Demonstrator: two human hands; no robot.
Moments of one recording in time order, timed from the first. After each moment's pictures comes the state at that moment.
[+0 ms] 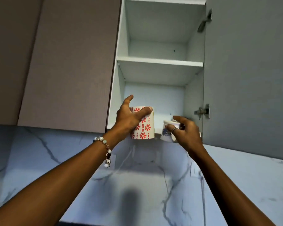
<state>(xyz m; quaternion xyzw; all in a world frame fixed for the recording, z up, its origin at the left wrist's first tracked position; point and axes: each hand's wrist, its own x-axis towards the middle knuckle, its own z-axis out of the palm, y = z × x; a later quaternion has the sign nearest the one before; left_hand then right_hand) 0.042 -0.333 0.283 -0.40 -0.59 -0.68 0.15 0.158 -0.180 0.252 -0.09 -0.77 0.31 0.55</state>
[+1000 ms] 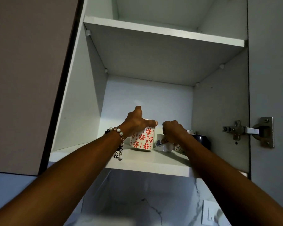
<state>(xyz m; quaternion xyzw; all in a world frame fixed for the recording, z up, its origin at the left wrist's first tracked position) -0.178 -0.114 0.367 -0.42 -0.75 -0.49 0.12 -0.098 0.017 0.363 -0.25 -0.93 -0.02 0.28</state>
